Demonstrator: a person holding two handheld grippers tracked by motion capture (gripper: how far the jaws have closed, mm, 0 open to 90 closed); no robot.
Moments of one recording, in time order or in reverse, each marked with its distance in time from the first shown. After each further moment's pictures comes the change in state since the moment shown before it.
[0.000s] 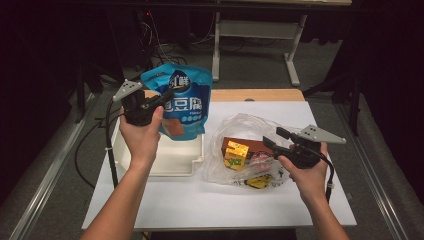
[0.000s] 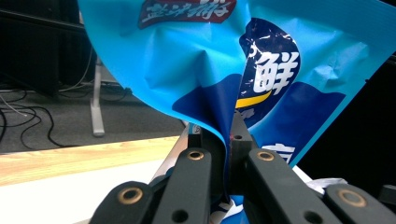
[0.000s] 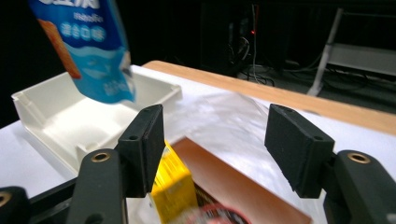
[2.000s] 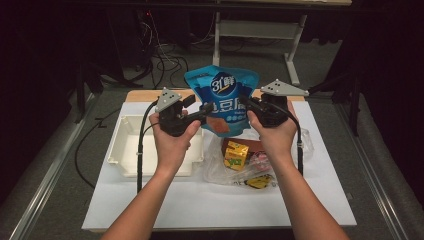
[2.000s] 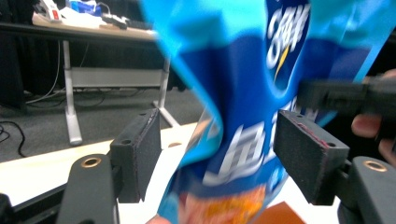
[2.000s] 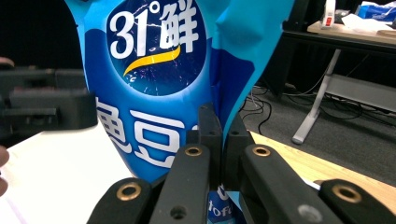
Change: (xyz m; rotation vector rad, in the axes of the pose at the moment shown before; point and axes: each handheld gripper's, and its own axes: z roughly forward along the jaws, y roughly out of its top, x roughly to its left) left arm -0.063 -0.026 0.042 0.010 -0.084 0.089; right arm 0.045 0.104 0.072 -0.029 -0.011 -0.072
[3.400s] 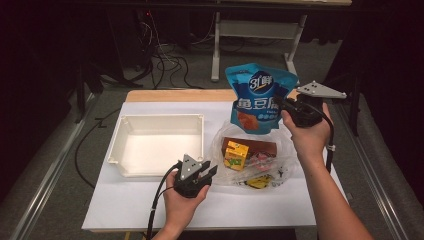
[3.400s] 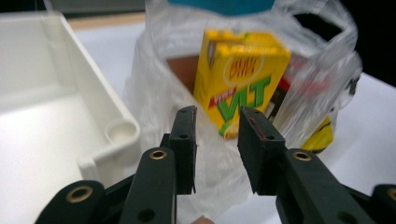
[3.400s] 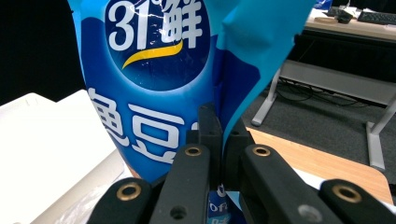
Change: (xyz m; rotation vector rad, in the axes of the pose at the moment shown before) left arm -0.042 -0.147 -0.034 0.261 0.000 0.080; right arm -0.065 -0.016 -0.042 0.029 -0.142 0.011
